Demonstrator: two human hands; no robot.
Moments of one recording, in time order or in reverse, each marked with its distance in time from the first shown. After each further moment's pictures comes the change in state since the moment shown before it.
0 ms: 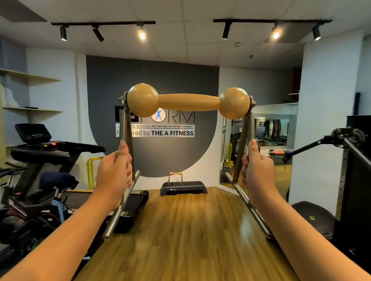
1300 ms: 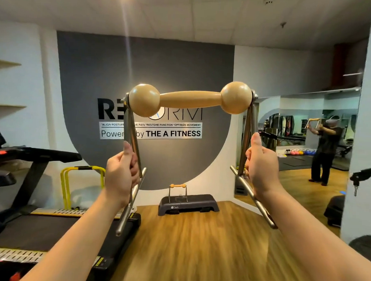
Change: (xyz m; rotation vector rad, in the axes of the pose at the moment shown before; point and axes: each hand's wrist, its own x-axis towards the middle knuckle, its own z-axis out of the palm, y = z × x) left_hand 0.675 -0.521 0.212 -0.115 -0.038 0.015; right_hand 0.694 0.470 0.286 -0.078 -0.042 -0.138
